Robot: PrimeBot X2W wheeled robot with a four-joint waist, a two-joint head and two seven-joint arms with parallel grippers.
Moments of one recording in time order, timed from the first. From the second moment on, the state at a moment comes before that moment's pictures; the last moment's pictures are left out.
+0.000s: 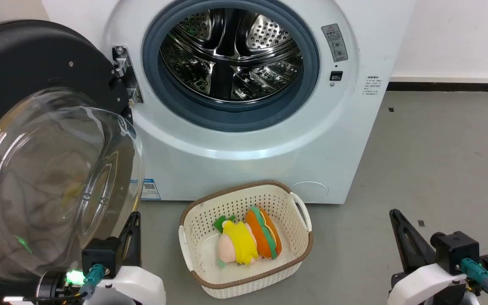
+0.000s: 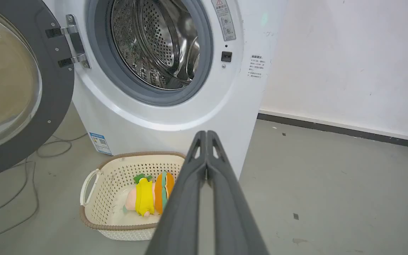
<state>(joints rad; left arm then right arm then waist) 0.02 0.05 0.00 0.00 0.00 0.00 0.00 0.01 -0.05 0.00 0.00 0.01 0.13 0.00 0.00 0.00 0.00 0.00</state>
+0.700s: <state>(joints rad) 0.02 0.05 0.00 0.00 0.00 0.00 0.00 0.01 -0.05 0.00 0.00 0.01 0.13 0.00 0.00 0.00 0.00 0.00</state>
